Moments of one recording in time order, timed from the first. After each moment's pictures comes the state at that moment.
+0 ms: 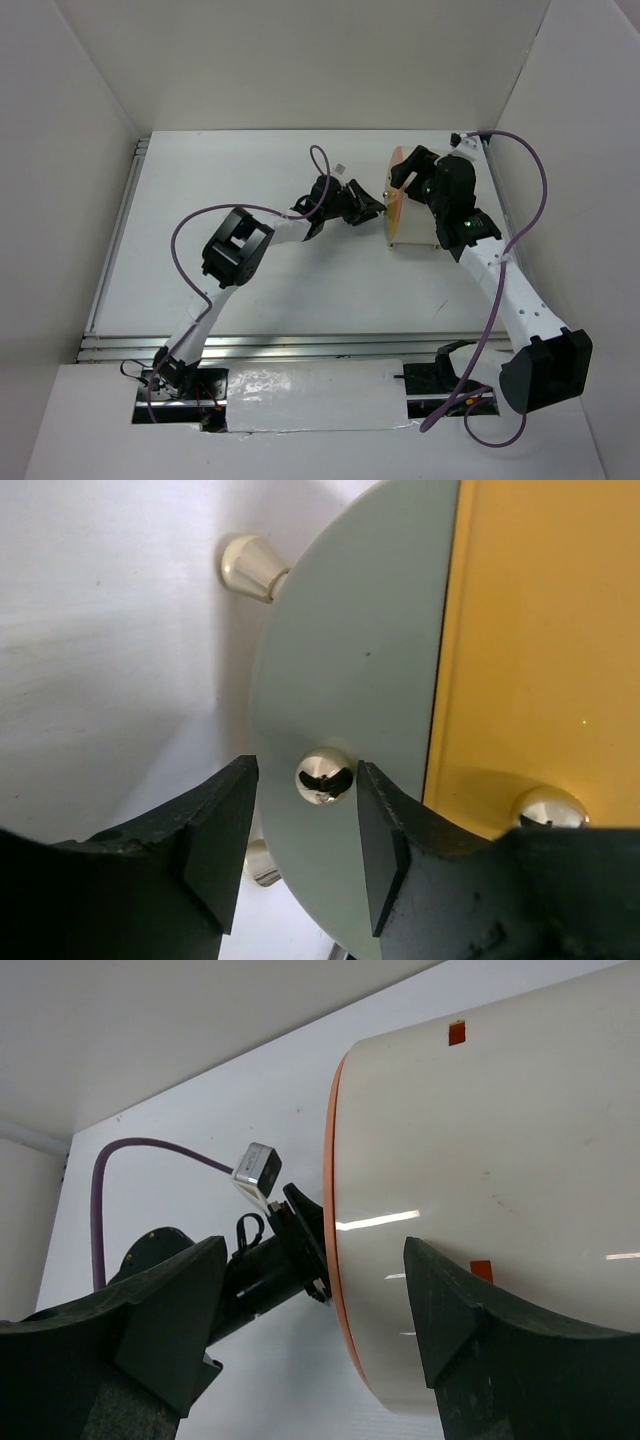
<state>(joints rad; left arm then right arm) -0.63 2.45 1.70 0.45 0.38 -1.25 0.24 1.17 1.04 -0.15 0.14 0.57</state>
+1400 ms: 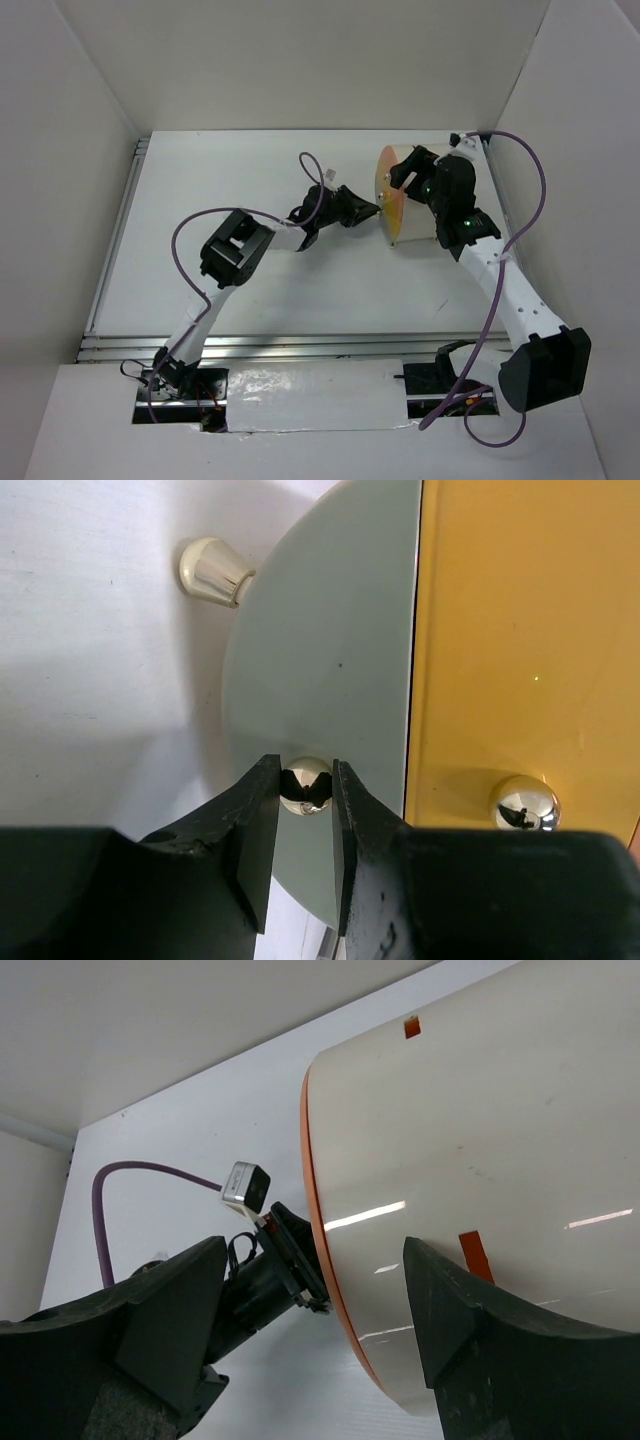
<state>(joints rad) -0.63 2.44 1.55 0.71 0.32 -1.34 0.23 1.18 1.04 -0.14 0.12 0.57</state>
